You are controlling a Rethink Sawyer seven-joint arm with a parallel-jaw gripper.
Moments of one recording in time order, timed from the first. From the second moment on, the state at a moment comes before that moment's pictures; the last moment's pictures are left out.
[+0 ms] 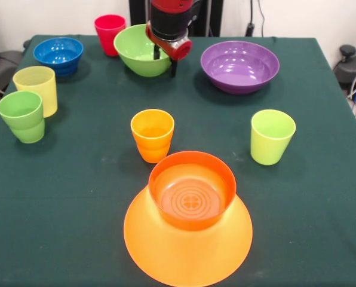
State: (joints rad) arm -0.29 -0.40 -0.14 1.95 -0.06 0.18 2.30
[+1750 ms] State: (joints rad) arm -0.55 -0.70 -0.10 1.96 -0.22 0.26 2.30
